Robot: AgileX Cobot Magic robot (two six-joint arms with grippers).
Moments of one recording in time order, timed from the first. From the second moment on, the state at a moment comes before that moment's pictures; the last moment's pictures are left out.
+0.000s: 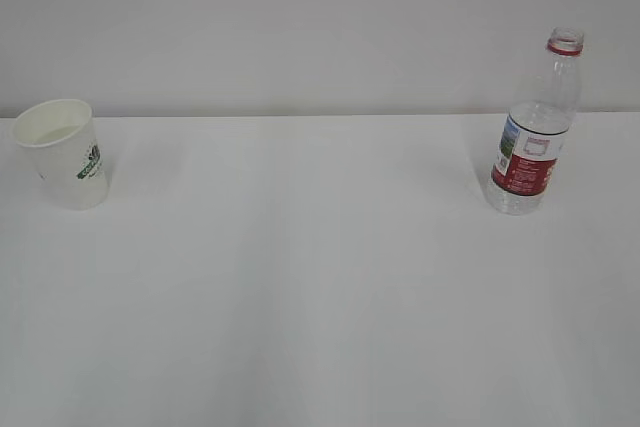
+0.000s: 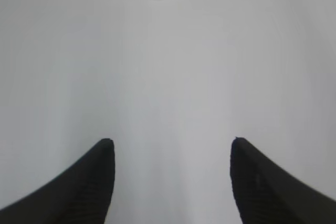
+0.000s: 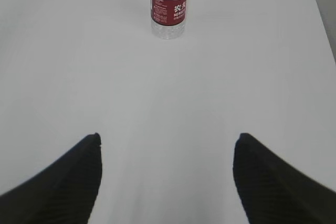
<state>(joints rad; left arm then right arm) -0.17 0.17 -0.56 0.07 1.15 -0.11 0.12 0.12 -0.52 -0.03 1.08 -0.05</state>
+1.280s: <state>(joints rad) -0.17 0.00 -0.52 0.07 1.10 -0.11 0.12 -0.02 -0.49 -0.04 1.14 0.01</state>
